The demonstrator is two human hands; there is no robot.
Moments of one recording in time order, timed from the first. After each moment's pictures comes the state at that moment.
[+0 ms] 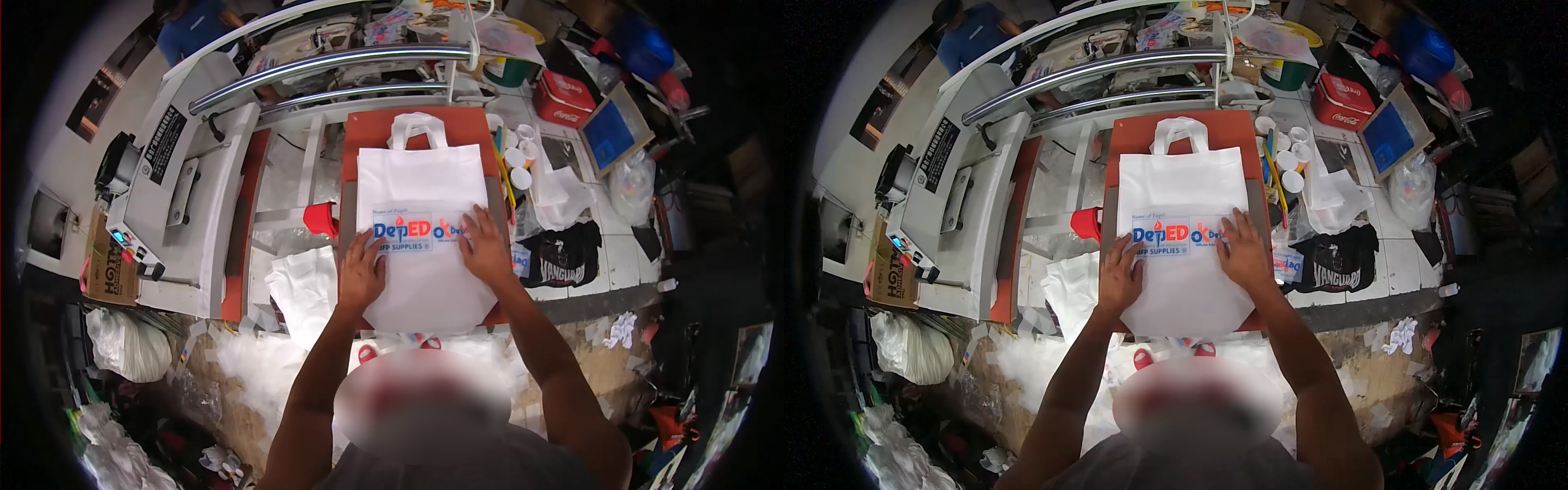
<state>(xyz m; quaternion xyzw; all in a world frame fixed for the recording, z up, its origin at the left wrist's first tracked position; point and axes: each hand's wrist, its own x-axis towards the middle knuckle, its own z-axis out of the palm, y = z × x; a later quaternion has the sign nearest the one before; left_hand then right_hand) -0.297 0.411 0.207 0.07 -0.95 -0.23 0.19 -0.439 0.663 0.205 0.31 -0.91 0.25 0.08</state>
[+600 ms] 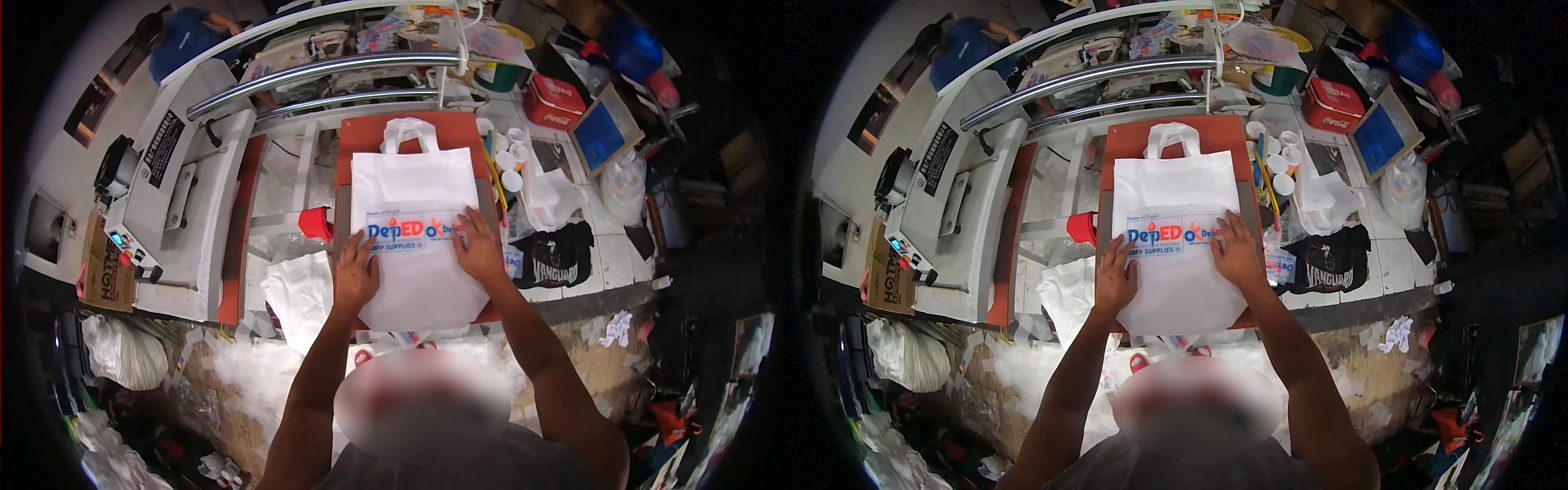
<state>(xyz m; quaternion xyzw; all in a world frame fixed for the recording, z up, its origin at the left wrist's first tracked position) -0.296 0.410 0.200 0.08 -0.94 -0.24 0.21 -0.439 0.664 0.197 0.29 -0.90 0.29 0.10</state>
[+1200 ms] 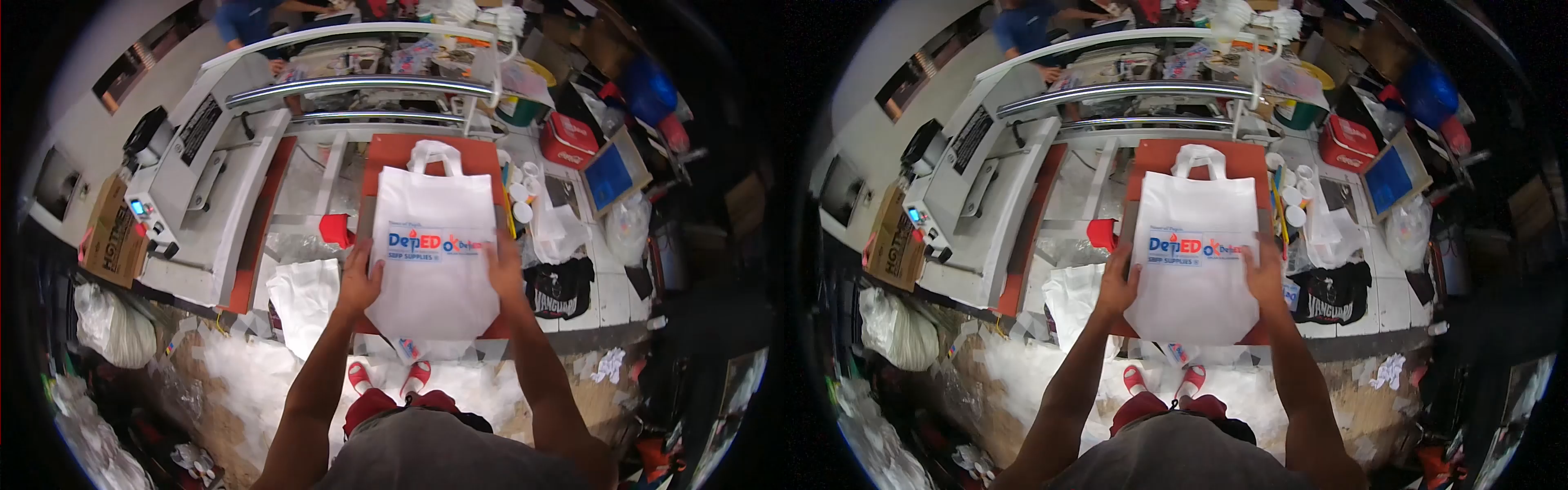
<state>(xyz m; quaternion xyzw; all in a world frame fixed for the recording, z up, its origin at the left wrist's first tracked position) -0.284 0.390 0.220 0.10 -0.91 -0.30 0.27 -0.443 0.677 0.221 0.27 -0.85 0.41 0.19</state>
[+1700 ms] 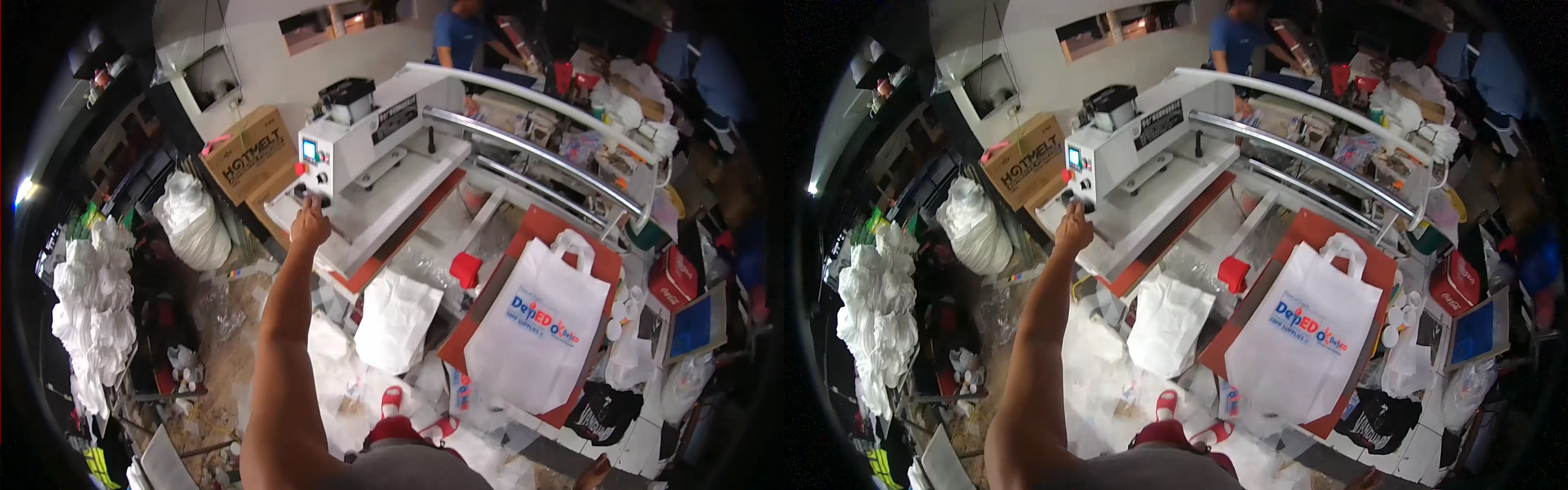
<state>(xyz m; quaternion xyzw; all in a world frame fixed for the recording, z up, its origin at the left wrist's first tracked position) -0.081 0.055 0.340 0.47 -0.85 0.05 0.22 -0.311 0.972 0.156 -0.07 -0.95 0.24 0.17</state>
